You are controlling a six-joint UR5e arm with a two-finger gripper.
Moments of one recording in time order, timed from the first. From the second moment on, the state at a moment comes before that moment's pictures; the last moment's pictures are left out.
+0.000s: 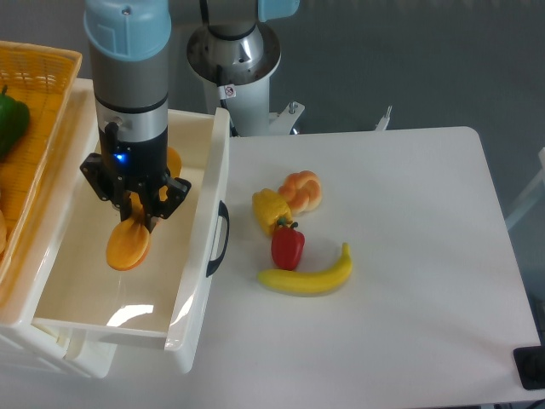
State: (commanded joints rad) arm 2.16 -1.78 -1.38 -1.33 1.39 0.40
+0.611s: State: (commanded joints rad) arm 2.16 -1.77 -1.38 -1.36 1.39 0.40
